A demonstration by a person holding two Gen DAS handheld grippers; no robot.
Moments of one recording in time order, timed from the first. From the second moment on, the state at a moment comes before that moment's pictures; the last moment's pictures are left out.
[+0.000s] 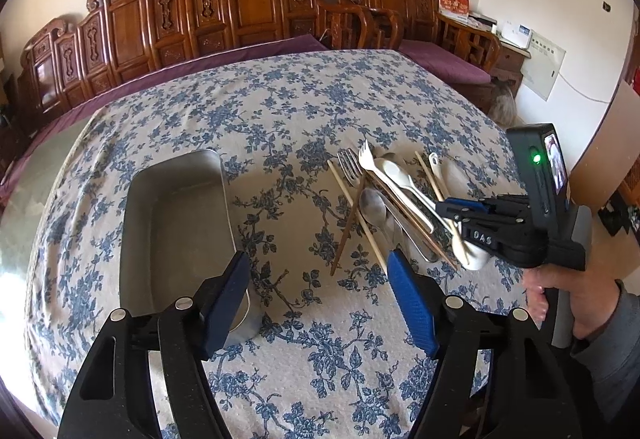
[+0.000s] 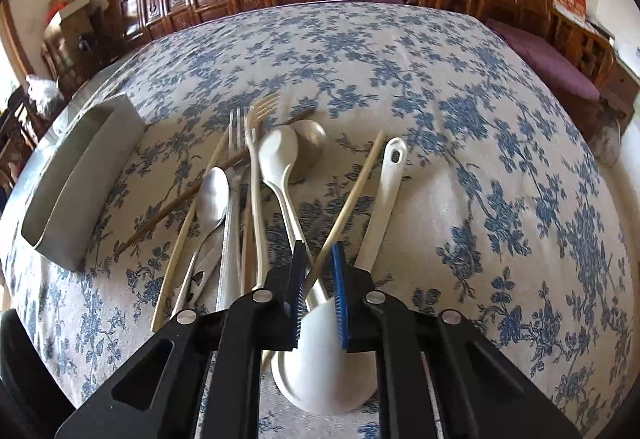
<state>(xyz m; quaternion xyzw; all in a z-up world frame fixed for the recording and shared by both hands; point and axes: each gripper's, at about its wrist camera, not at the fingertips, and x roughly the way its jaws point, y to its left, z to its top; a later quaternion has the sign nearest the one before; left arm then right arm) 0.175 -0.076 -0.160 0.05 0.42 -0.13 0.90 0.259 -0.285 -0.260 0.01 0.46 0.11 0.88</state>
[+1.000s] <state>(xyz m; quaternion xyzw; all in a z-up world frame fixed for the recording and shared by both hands) 0.277 -0.127 -0.249 0.09 0.52 -0.16 0.83 0.273 -0.321 -0.234 0.09 0.41 0.12 0.90</state>
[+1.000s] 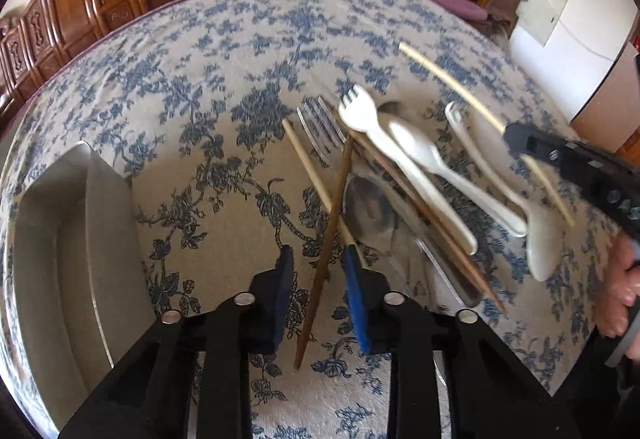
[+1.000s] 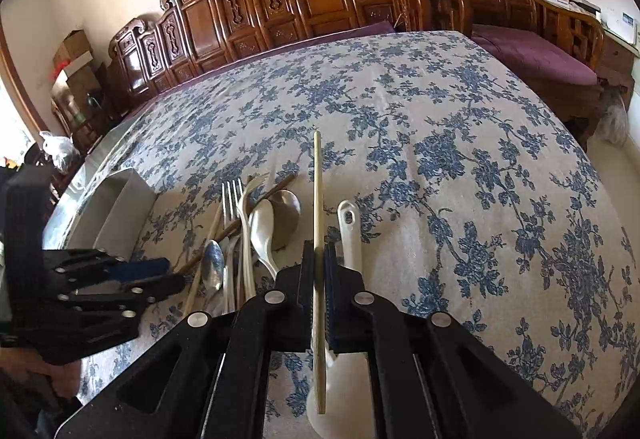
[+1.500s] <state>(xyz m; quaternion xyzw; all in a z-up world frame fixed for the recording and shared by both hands) 0.265 -0.120 -0.234 0.07 0.50 -0.15 0.85 0.270 -0.314 -0.231 0.09 0.40 0.13 0.90</state>
